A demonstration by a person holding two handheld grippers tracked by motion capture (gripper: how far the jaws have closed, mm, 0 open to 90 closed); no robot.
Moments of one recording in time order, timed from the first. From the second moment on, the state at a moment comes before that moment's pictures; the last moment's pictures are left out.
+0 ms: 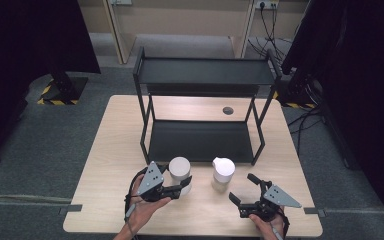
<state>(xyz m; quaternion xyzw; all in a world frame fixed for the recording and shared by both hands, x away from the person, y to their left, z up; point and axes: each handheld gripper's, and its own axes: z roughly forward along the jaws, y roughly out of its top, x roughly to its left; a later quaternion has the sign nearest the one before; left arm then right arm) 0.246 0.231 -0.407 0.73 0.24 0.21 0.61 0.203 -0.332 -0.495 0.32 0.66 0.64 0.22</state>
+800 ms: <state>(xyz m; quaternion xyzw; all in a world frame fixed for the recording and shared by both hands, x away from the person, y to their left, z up) 0.287 0.226 -0.339 0.73 0.23 0.20 0.61 0.203 -0.333 -0.495 0.32 0.66 0.64 0.22</state>
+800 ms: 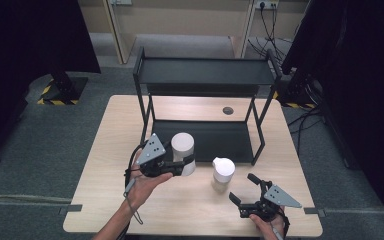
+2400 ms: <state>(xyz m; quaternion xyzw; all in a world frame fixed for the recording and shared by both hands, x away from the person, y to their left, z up) 0.342 0.227 -0.167 0.72 0.27 0.22 0.60 0.203 -0.334 -0.496 0.32 0.66 0.64 0.22</state>
